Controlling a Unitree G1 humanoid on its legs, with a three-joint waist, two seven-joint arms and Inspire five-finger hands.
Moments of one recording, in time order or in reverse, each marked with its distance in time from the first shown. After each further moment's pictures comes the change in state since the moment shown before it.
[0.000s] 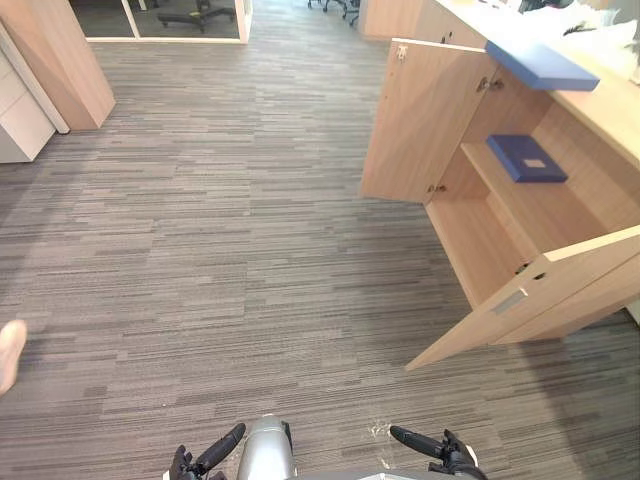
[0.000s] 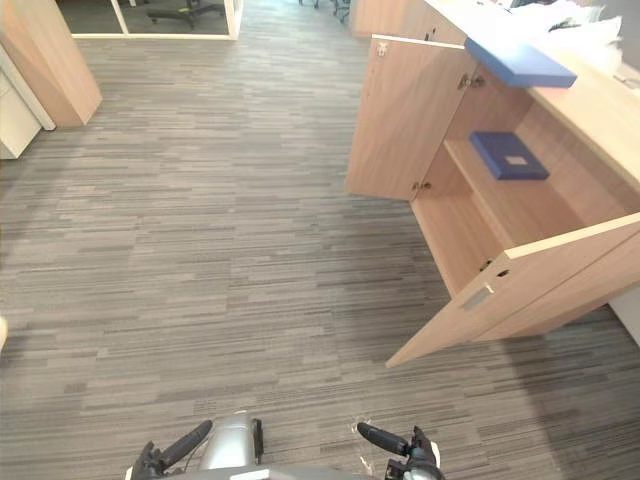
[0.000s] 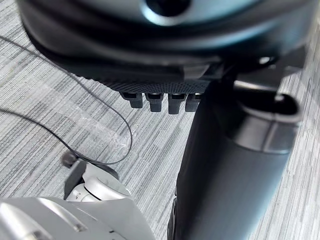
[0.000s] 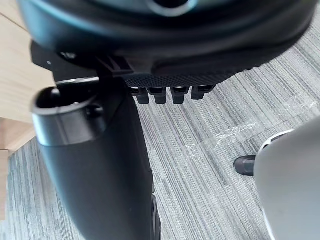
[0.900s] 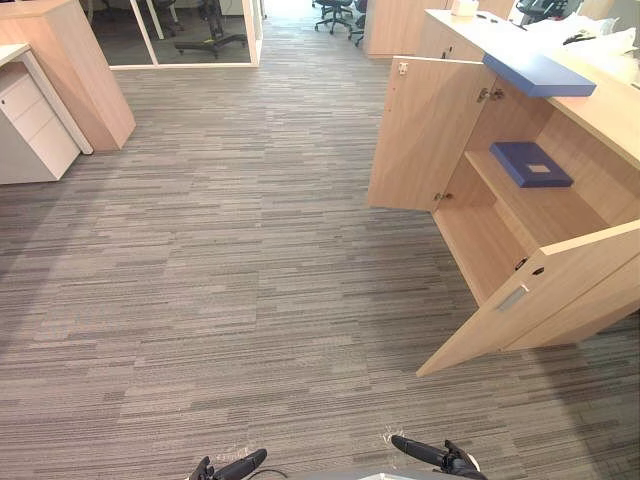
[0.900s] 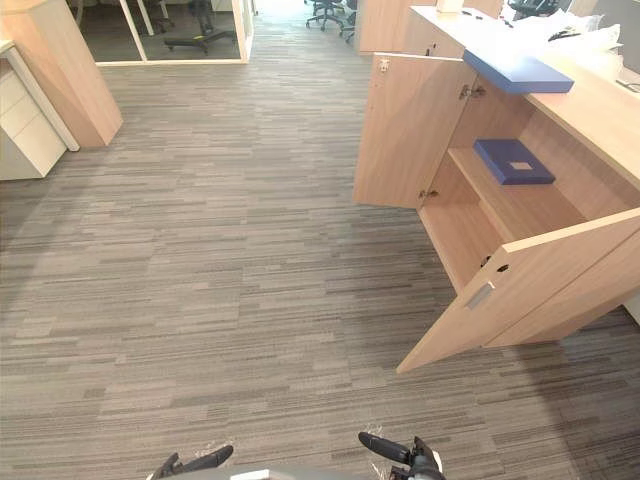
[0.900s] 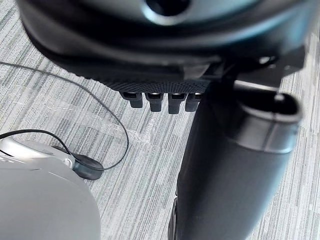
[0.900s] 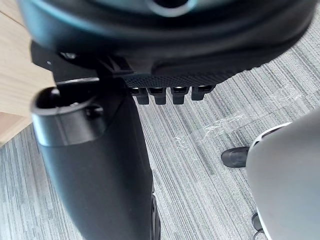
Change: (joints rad) left arm -0.011 0.090 -0.208 0.177 -0.004 0.015 -0.080; right arm -0.026 -0.026 -0.051 0.111 -0.043 -0.001 0.028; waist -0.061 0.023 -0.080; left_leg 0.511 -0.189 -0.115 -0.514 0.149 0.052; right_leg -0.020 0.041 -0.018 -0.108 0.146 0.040
